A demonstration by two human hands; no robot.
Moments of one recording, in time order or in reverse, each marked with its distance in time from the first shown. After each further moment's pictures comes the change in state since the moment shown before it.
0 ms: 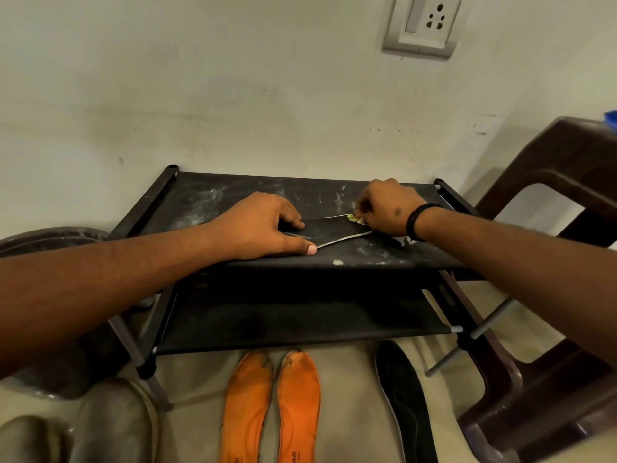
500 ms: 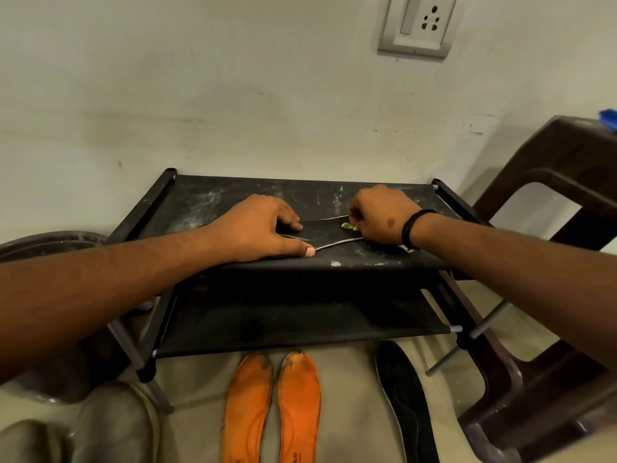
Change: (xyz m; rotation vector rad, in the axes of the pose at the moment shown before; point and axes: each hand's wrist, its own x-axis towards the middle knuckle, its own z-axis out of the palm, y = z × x) left_hand 0.000 0.000 -0.001 -0.006 0.001 -0.008; right_hand -0.003 -0.004 0.007 0.000 -0.025 -0.092
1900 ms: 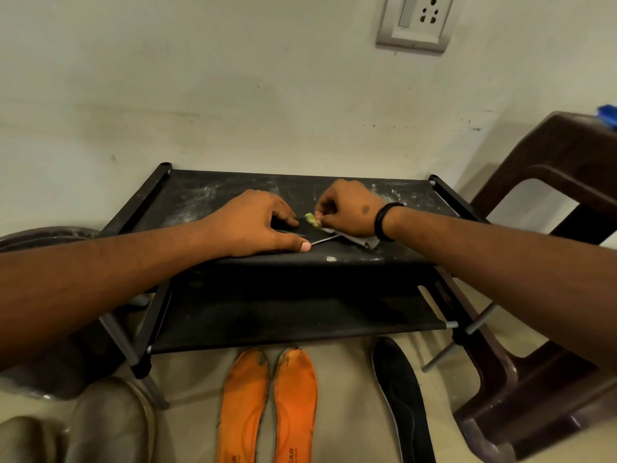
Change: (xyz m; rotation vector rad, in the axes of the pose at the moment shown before) left_hand 0.001 0.001 -0.001 0.021 0.006 0.036; right_hand 0.015 -0.024 0.007 0.246 -0.003 -0.104
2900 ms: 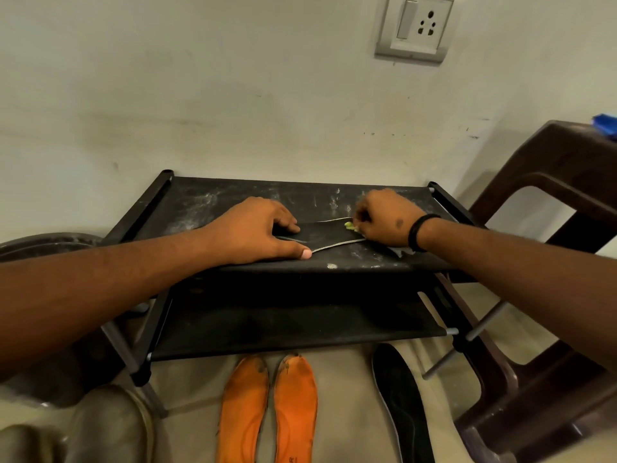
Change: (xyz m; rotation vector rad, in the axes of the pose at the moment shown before) left_hand 0.000 -0.003 0.001 0.004 -0.020 -0.024; right_hand -0.022 0.038 -0.014 -0.137 0.031 0.092
